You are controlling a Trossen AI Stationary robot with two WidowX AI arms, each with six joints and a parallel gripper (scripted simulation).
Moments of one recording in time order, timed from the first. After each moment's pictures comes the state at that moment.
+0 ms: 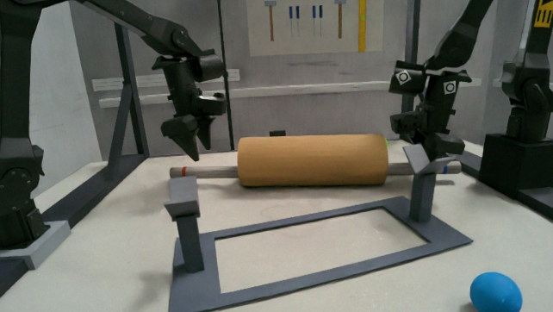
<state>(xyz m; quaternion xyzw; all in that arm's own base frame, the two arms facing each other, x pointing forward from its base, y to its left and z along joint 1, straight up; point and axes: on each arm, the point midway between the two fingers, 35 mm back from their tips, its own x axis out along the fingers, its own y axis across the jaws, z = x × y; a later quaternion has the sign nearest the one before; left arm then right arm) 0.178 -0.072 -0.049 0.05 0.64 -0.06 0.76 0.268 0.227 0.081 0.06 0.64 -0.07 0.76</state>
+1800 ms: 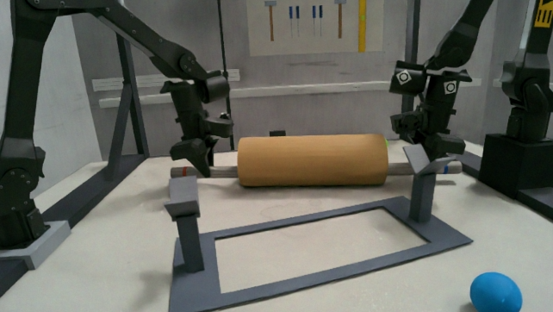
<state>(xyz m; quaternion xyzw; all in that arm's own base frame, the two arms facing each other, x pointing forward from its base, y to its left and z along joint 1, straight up) 0.177 -0.071 -0.049 0.05 0.64 -0.06 0.76 0.277 0.226 0.032 0.06 0.64 -0.07 0.76</state>
